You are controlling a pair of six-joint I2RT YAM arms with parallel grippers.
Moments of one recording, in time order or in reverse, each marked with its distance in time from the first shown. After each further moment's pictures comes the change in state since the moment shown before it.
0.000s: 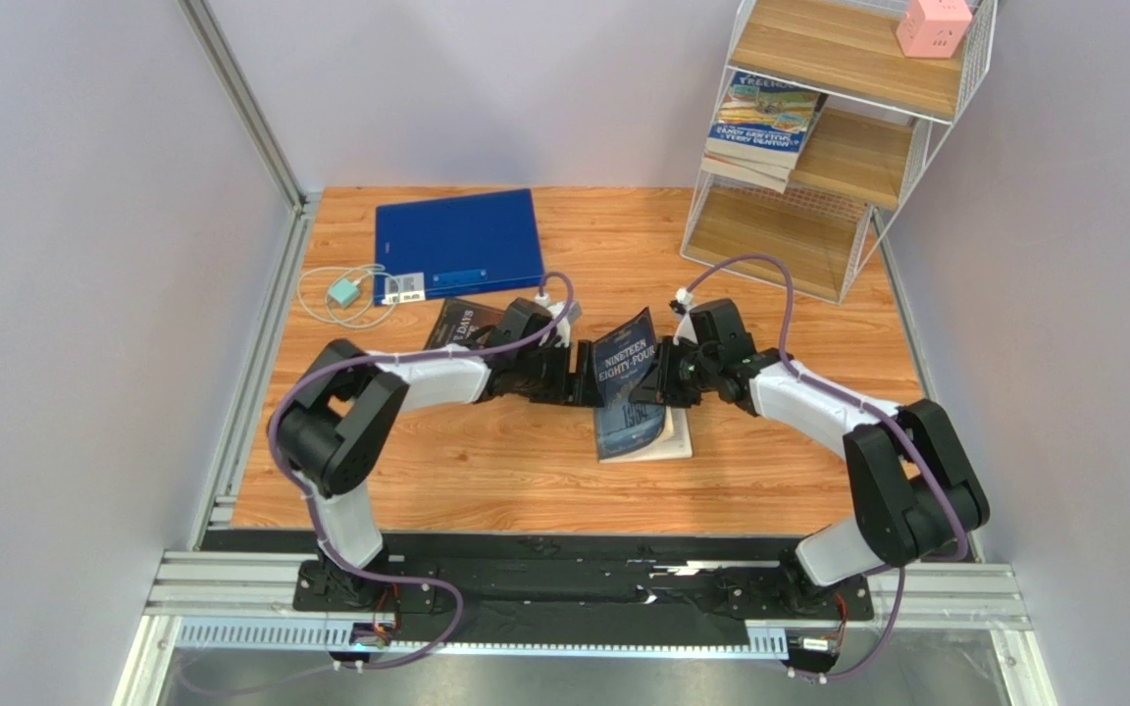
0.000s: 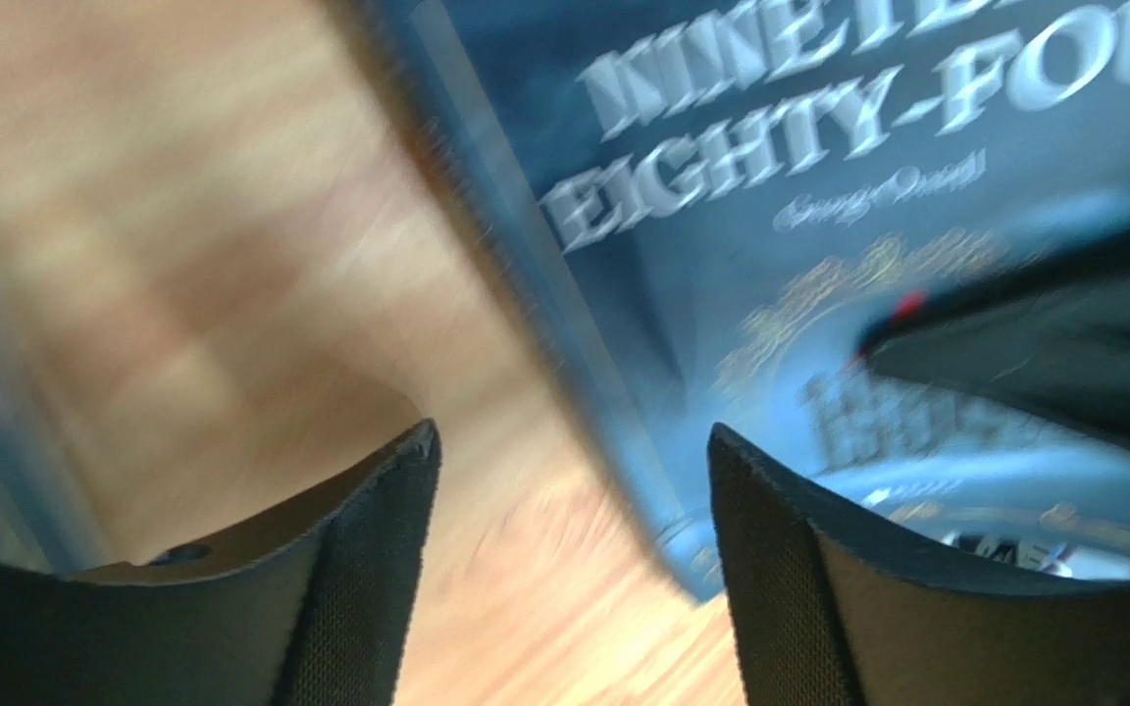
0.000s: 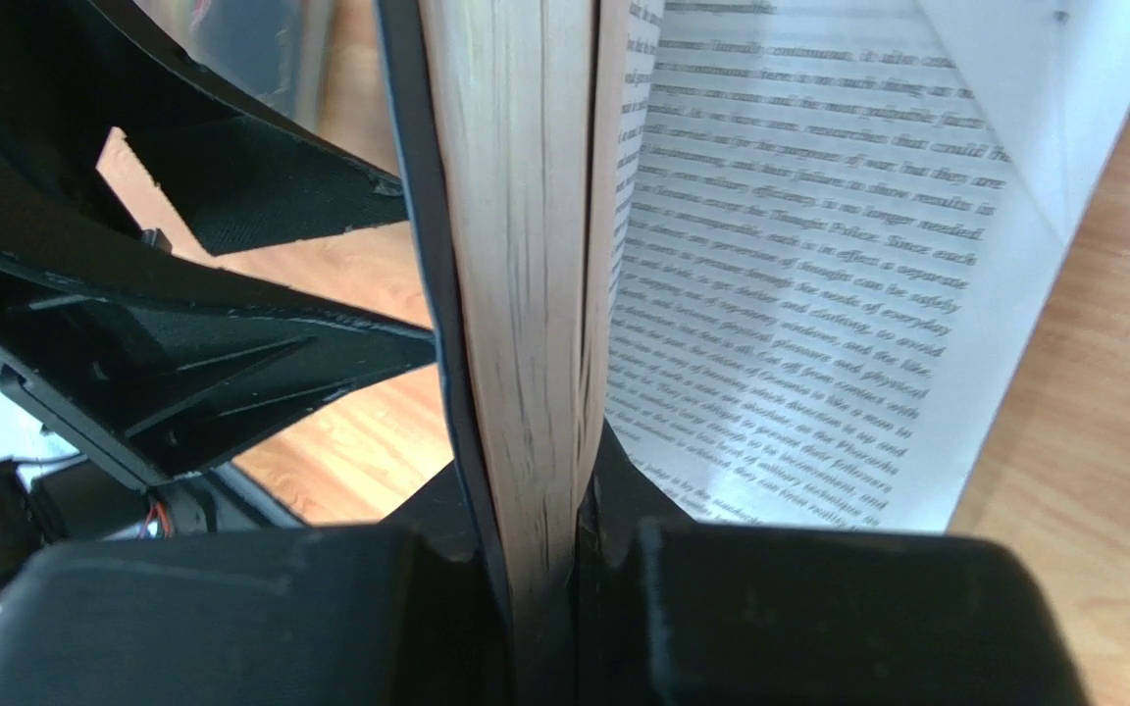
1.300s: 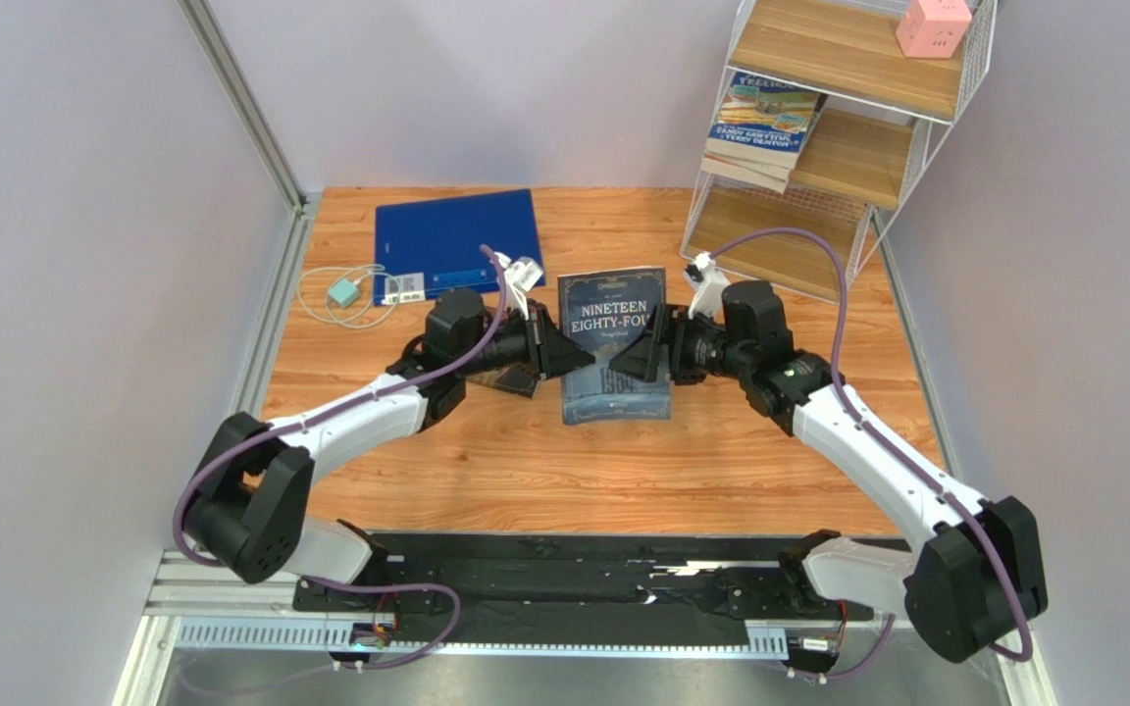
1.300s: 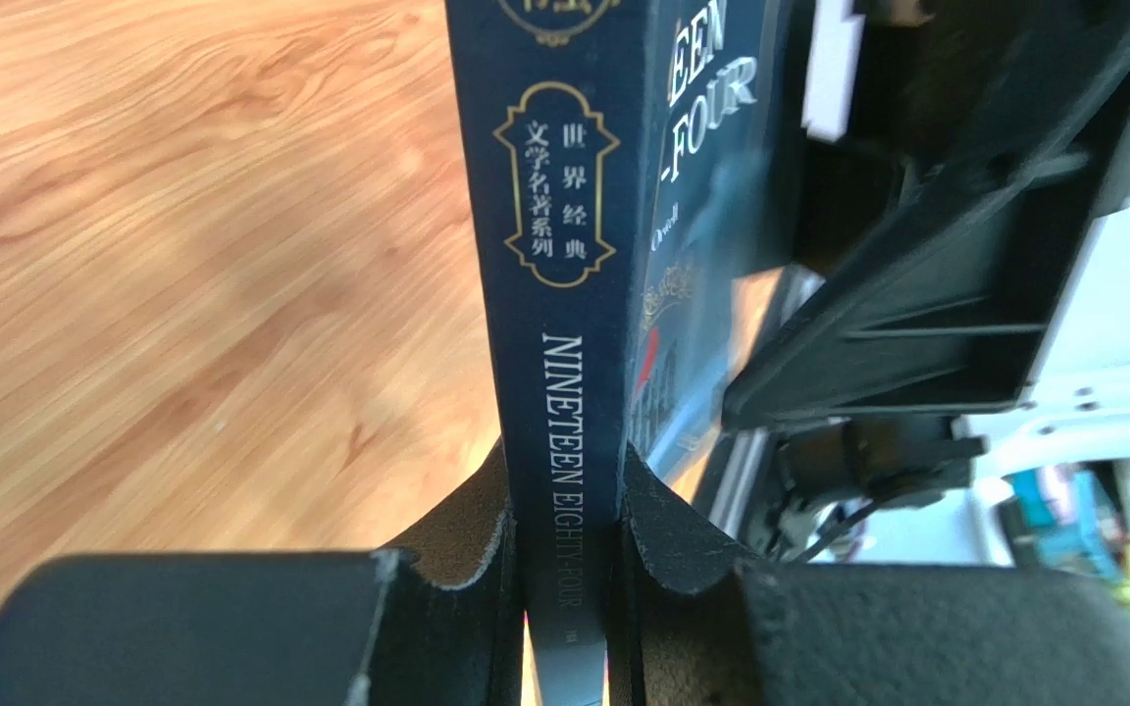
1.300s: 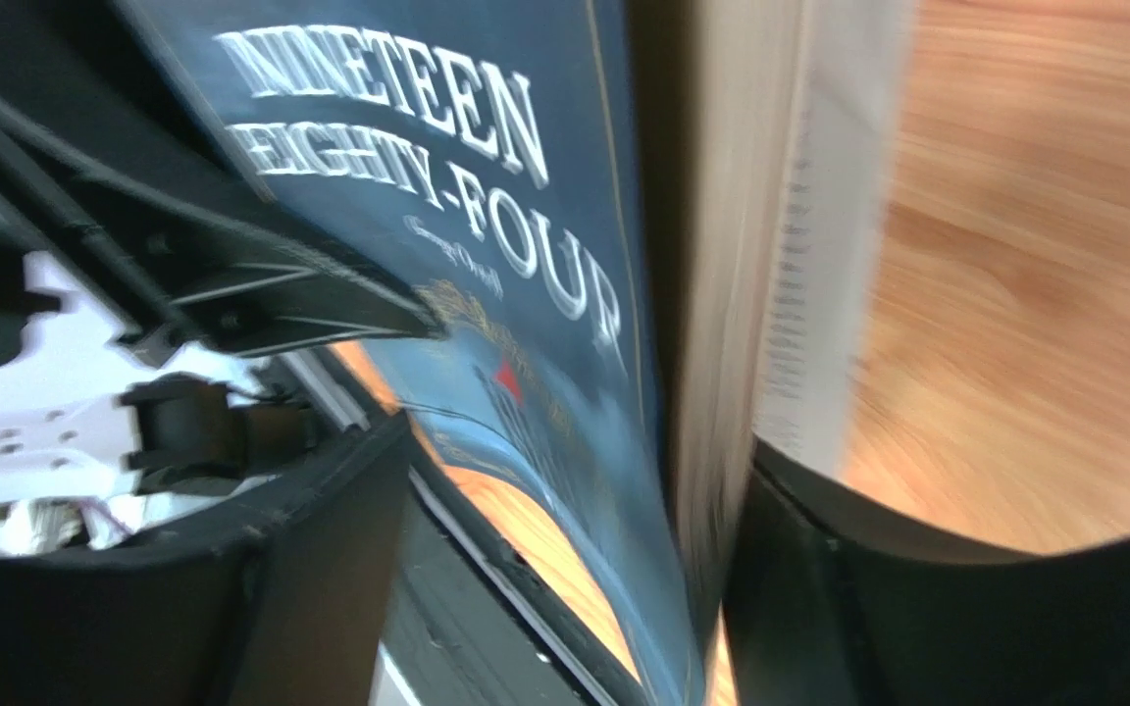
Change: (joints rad) left arm 0.080 -0.391 -0.246 0.498 0.236 -0.099; right arm 0.034 -0.298 0.065 -0.013 -0.103 0.007
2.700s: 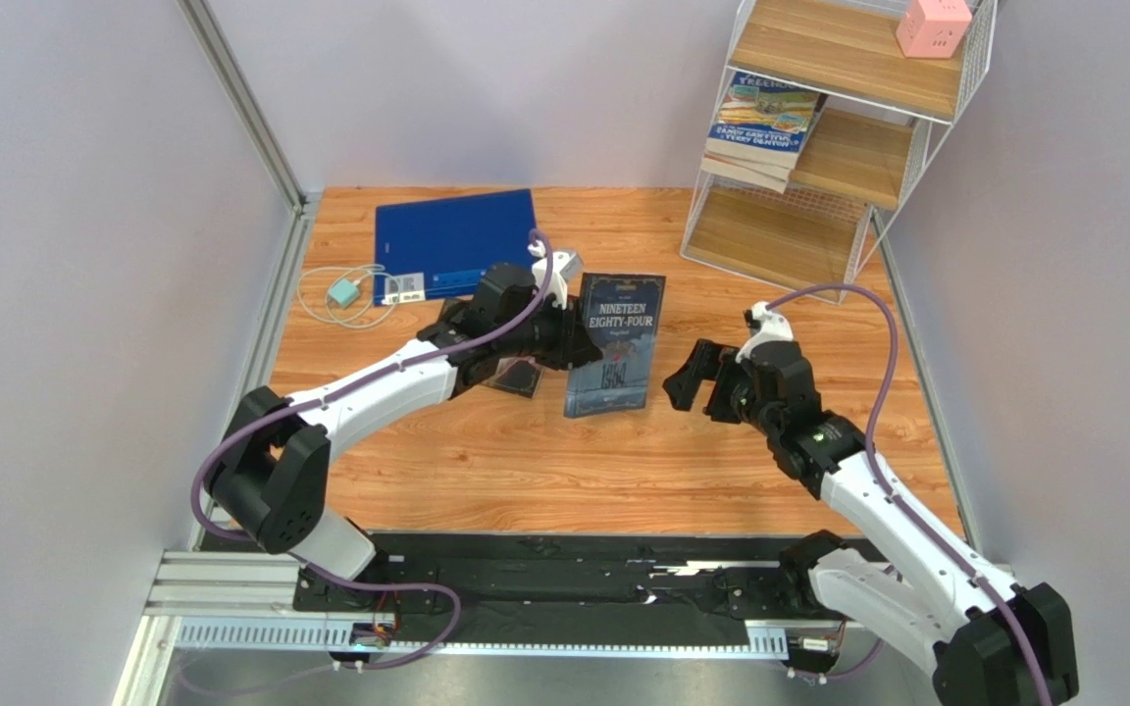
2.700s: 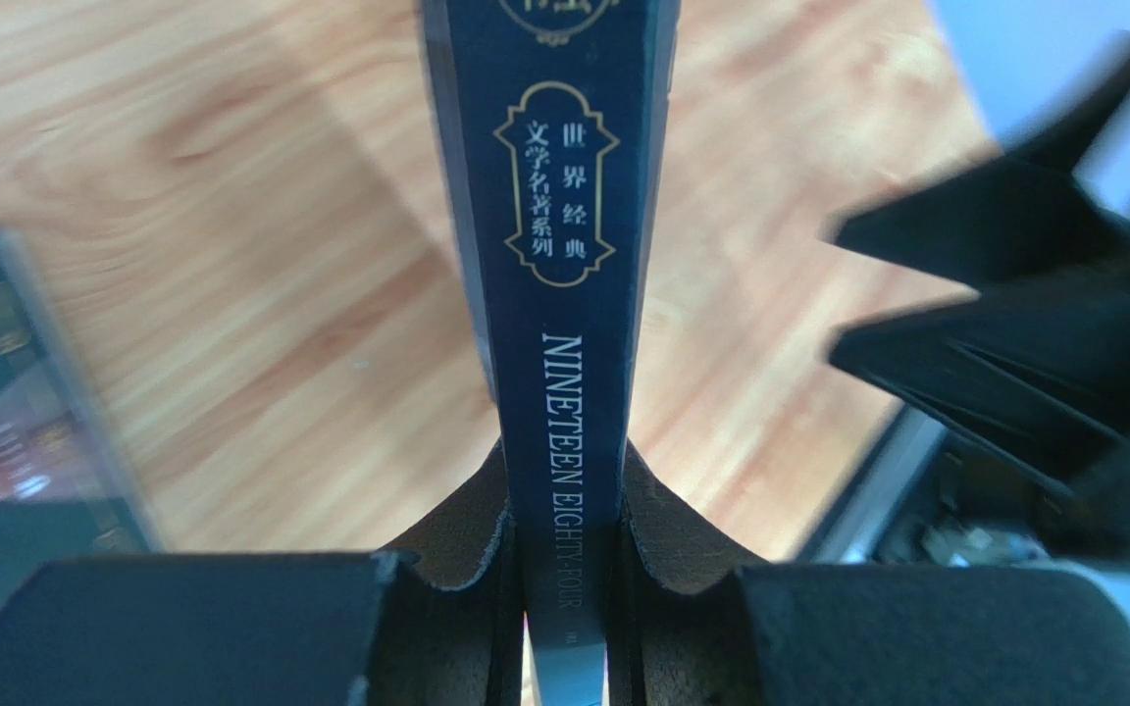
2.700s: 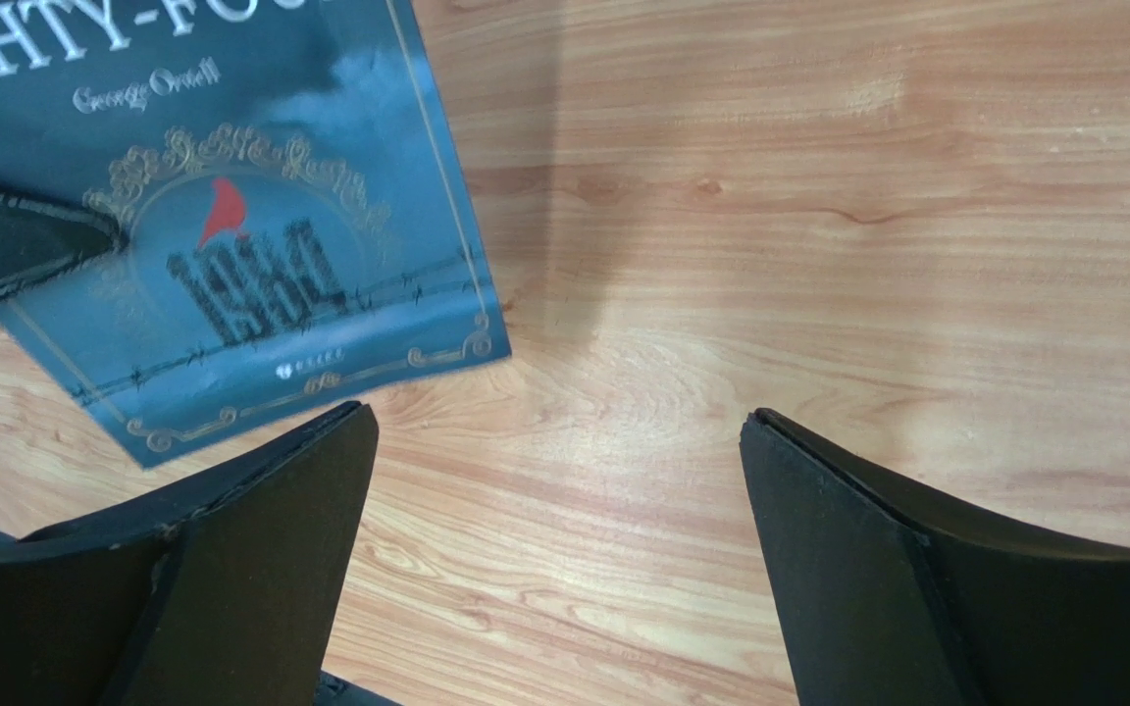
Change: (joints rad) left arm -0.108 0.098 0.299 -0.542 -0.304 0.200; right arm 0.015 -0.307 -0.268 -0.097 0.526 0.013
